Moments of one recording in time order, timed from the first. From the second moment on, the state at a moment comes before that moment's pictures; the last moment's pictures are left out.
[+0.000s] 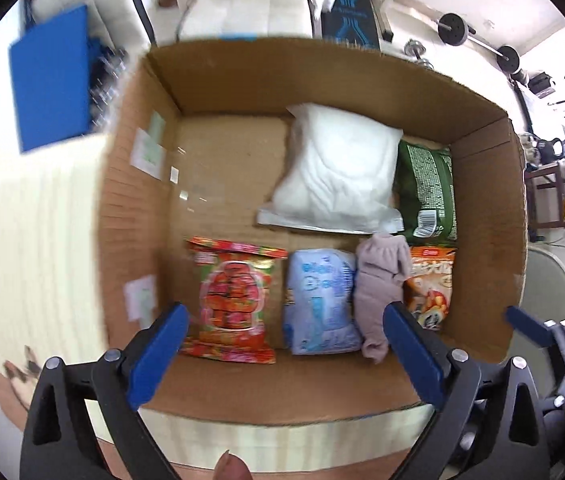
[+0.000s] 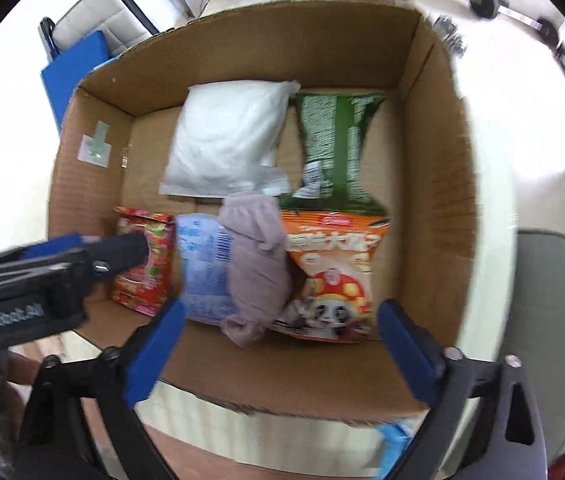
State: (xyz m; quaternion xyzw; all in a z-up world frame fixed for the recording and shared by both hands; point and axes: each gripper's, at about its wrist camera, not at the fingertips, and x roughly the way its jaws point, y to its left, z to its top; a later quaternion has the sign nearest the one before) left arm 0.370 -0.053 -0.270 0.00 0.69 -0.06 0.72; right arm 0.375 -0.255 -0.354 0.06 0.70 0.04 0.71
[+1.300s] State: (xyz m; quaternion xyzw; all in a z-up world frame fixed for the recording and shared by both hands) left arm 0.254 0.015 -0.295 -0.09 0.65 0.00 0.76; right arm 0.216 -0.330 -0.287 0.10 0.65 -0.06 0.75
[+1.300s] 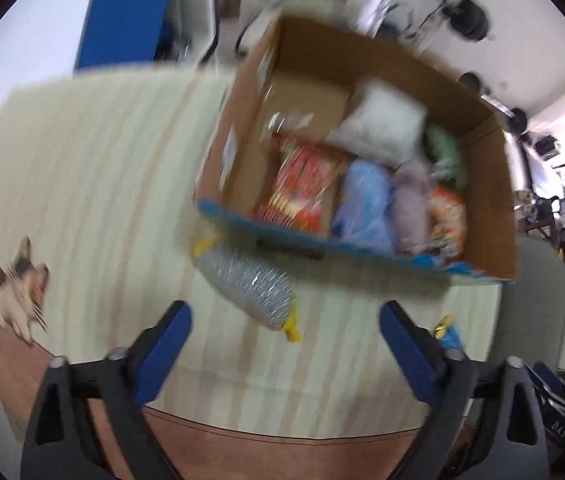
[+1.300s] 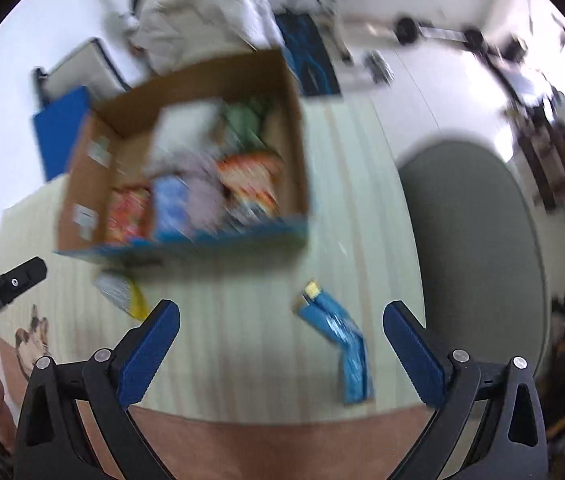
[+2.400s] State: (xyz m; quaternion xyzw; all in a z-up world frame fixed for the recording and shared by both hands) left arm 0.183 -0.016 -0.418 -0.04 0.74 -0.07 0.67; right arm 0.163 -0.338 -0.461 0.12 0.78 0.00 0.61
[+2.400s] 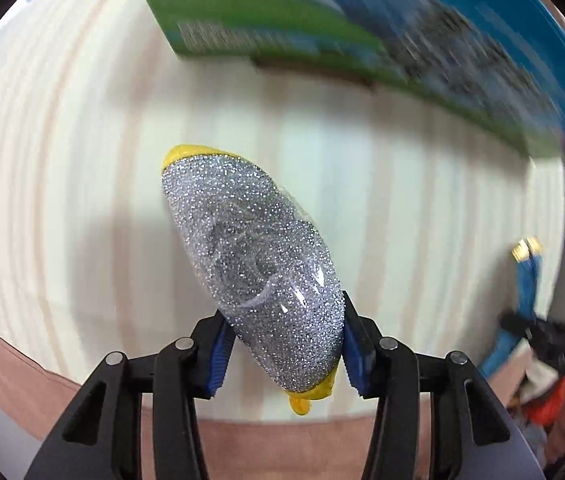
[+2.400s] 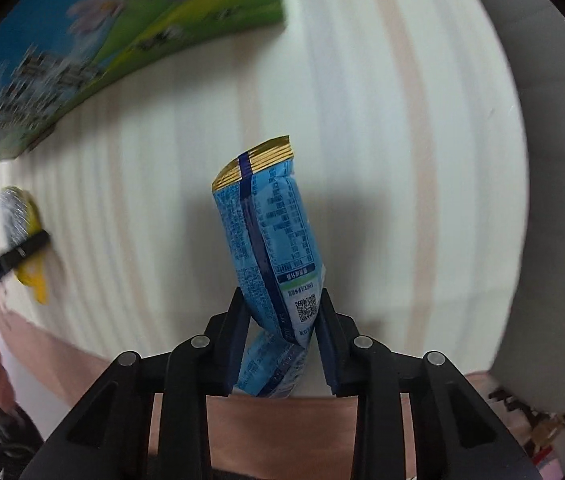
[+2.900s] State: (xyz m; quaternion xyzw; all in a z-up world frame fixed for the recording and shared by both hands) left arm 0.192 -0.006 -0.424 -0.13 0.76 -0.03 0.64; right arm 0.161 -0.311 -0.473 0.12 0.79 0.02 0.60
